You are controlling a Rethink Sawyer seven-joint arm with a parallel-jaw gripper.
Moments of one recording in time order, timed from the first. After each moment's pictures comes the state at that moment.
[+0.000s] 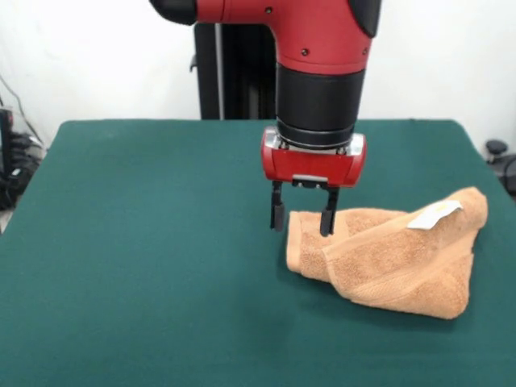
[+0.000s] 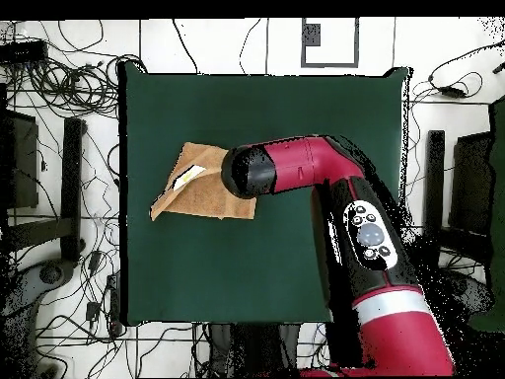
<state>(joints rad) -0.36 -0.56 0.38 1.43 -0.52 0.69 2.13</state>
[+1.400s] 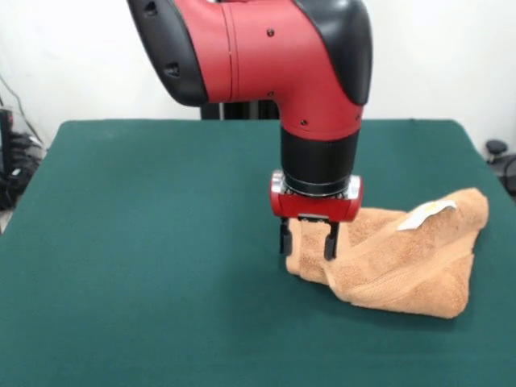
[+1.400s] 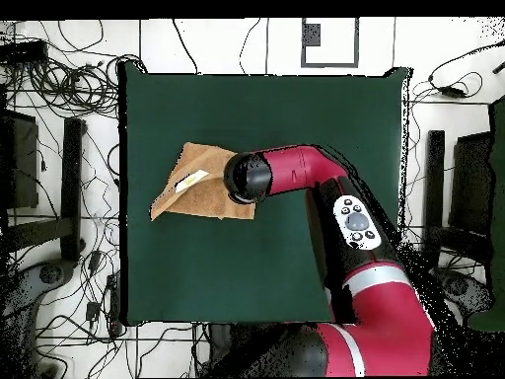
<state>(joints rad) -0.36 -0.43 0.38 1.40 -0.52 0.69 2.13</state>
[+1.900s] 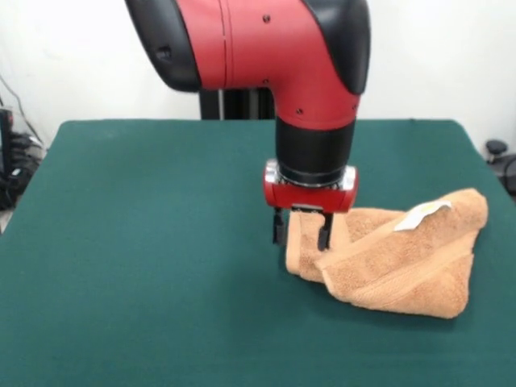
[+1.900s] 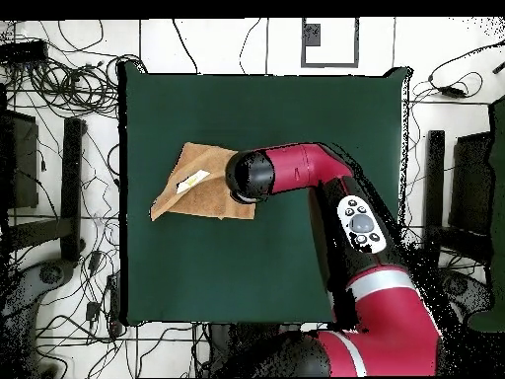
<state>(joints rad) -0.36 -0.47 0.38 1.40 -0.52 0.75 2.13</state>
